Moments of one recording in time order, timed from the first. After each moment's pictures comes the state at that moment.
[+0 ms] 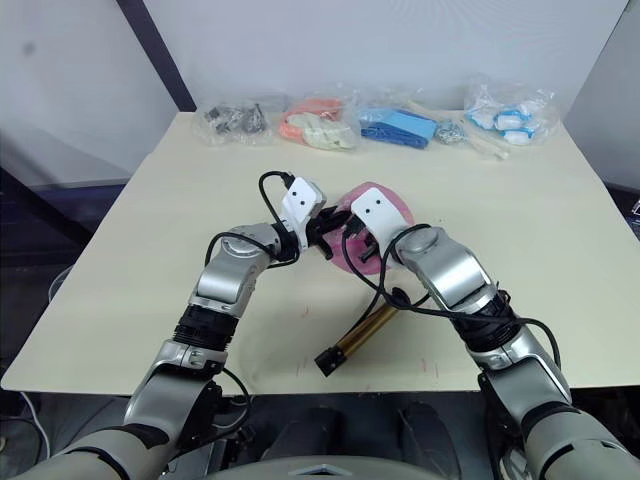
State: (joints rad) left arm -0.61 0.26 -0.14 0.25 -0.04 0.33 -0.69; right arm -0.73 -0.28 0.44 -0.16 0.15 1.23 0.31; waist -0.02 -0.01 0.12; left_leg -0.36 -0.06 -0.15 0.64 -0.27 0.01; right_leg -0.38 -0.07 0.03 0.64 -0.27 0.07
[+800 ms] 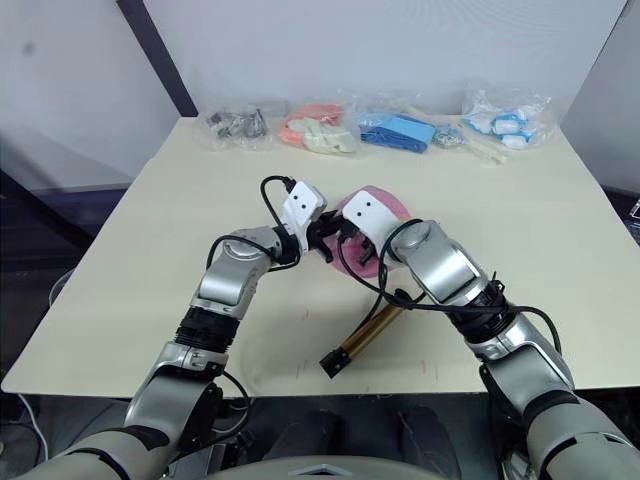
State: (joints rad) left arm -0.60 0.25 -0.15 0.26 -0.03 0.33 -0.69; right arm -0.77 -0.33 0.53 -0.13 0.08 1.22 0.44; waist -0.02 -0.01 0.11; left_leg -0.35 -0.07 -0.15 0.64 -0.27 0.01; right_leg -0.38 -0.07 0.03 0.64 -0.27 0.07
